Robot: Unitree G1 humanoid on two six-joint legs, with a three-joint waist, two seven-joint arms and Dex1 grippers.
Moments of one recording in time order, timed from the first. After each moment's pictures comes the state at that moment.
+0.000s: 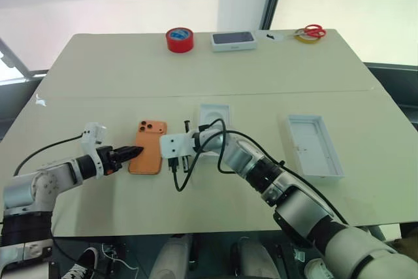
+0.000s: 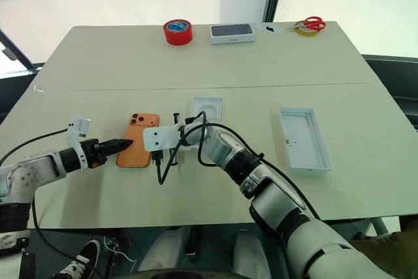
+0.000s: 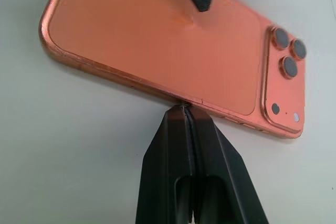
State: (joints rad) left arm -0.25 0.69 0.28 0.12 -0.75 1.05 -0.81; right arm -0.87 -0.06 0.62 0.55 -0.38 0.02 0.83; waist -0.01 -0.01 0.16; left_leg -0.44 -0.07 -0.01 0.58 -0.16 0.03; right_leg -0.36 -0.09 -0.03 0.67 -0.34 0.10
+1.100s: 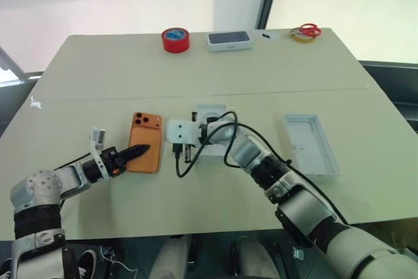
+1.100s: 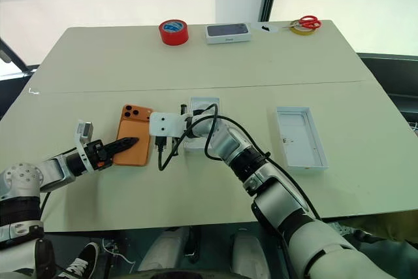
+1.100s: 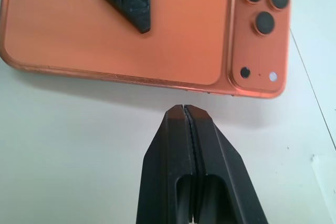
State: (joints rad) left arm -0.33 0.56 0.47 0.30 -0.91 1.26 -0.78; right arm -0.86 -0.07 0.45 0.48 -0.22 0.11 0.87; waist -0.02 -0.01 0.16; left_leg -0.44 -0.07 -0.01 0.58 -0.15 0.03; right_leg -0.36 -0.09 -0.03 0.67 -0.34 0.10
